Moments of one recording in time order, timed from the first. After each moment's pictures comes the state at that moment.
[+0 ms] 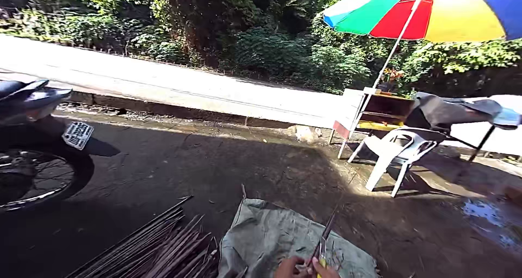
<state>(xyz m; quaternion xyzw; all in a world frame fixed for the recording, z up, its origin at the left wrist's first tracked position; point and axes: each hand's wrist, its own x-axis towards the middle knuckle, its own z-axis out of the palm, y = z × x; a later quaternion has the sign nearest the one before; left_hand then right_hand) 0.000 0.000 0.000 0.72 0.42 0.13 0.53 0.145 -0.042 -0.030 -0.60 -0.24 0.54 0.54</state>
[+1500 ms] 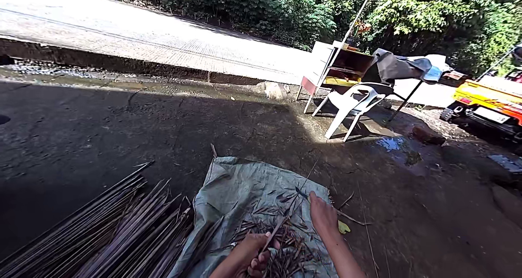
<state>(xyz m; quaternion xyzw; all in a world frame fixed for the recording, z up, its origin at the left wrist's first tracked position) -0.043 0.008 -0.030 0.32 0.37 0.03 0.87 0.189 -0.010 -0.031 -0.88 -0.44 0.16 -0.04</state>
